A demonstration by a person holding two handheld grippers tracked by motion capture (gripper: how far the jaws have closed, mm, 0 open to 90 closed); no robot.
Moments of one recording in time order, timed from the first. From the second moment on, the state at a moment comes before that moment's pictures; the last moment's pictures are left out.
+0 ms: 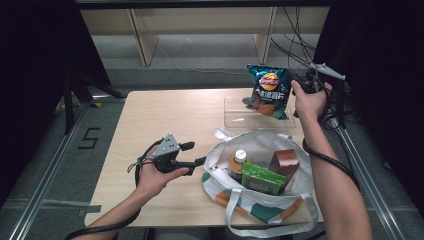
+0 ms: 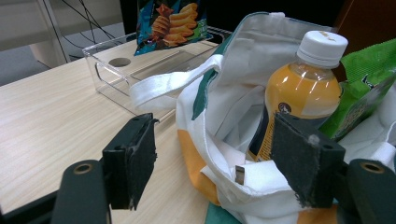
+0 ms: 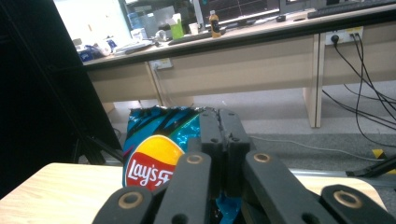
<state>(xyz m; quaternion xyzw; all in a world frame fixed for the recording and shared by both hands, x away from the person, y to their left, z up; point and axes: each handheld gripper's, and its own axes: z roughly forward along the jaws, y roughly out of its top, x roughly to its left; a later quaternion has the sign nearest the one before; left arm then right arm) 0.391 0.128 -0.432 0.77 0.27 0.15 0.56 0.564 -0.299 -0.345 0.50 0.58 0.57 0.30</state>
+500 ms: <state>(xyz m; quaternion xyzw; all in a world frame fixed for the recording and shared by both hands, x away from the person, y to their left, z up) 0.391 0.129 -0.432 0.77 0.27 0.15 0.56 0.570 -0.298 -0.353 0.52 0.58 0.56 0.28</state>
